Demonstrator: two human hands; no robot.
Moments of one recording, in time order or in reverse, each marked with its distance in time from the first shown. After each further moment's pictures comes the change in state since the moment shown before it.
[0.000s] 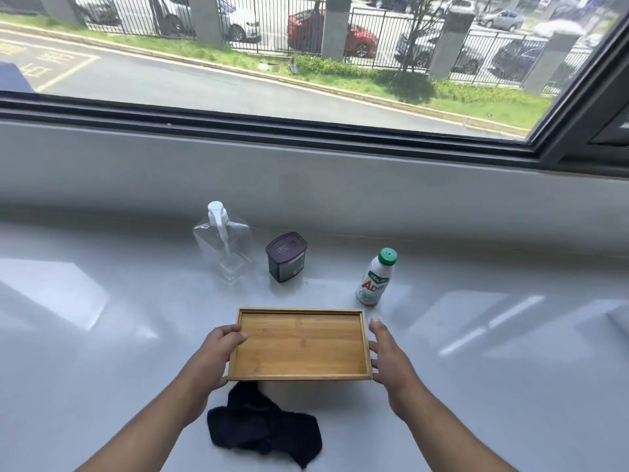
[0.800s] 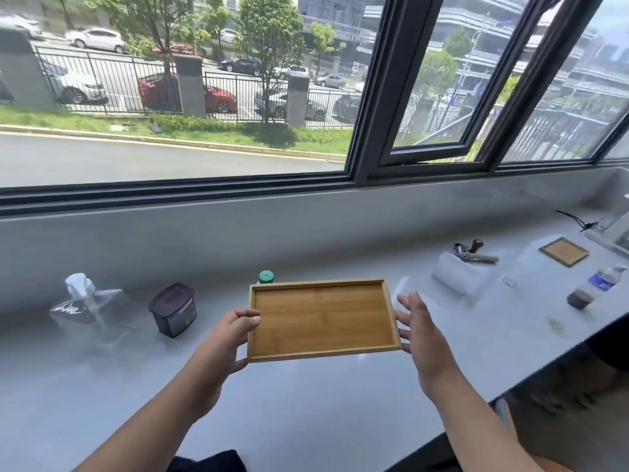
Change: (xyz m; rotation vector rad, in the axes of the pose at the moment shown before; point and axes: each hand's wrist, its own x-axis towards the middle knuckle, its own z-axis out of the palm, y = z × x) left_hand -0.097 0.090 0.147 0.109 -0.476 0.320; right_hand -0.167 -0.026 -0.178 0.242 0.461 -0.346
